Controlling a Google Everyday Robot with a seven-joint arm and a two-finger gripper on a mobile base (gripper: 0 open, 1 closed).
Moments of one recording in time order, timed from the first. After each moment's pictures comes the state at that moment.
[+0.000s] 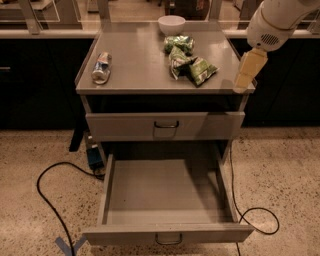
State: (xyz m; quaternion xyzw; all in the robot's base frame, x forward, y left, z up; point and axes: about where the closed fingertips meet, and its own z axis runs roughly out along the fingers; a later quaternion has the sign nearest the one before) arm 0.651 -0.227 0.947 -0.58 0.78 -0.09 0.22
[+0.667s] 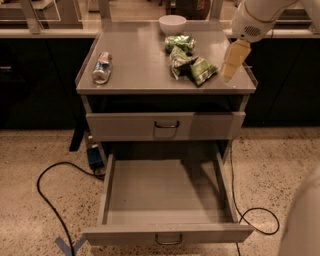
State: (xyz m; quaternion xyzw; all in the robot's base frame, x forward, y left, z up) arm 0.691 -0.201 0.949 -0.59 0.76 -0.08 0.24
